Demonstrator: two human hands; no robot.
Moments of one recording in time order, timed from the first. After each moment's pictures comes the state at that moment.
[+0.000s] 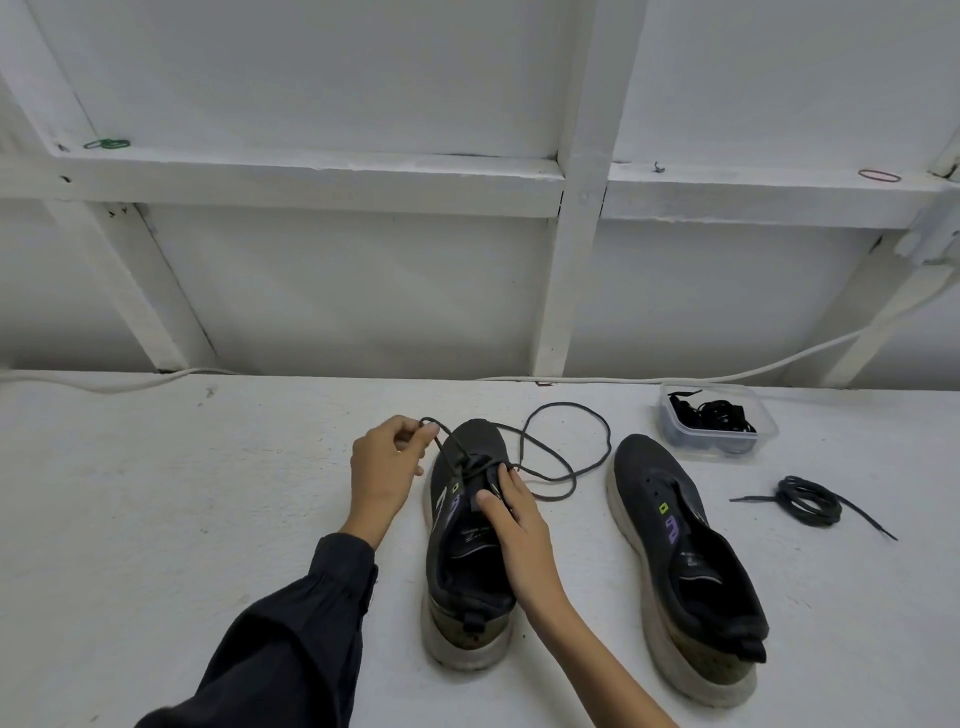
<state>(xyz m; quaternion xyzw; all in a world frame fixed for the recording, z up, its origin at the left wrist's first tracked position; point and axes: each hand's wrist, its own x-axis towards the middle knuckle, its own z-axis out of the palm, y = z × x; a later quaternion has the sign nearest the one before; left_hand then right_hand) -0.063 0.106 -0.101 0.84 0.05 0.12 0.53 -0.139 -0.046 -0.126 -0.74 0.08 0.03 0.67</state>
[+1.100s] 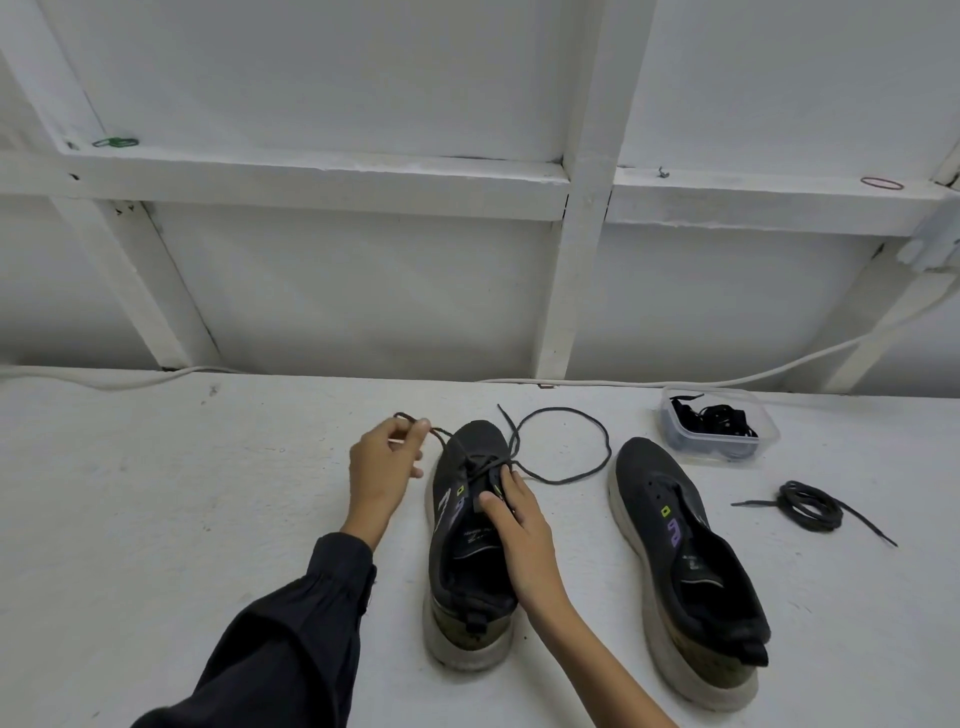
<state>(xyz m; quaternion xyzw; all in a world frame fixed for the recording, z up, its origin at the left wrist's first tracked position) -0.062 0.112 -0.105 0.80 0.10 0.10 0.58 -0.140 -0.046 -0.124 -0.74 0.09 0.03 0.67</state>
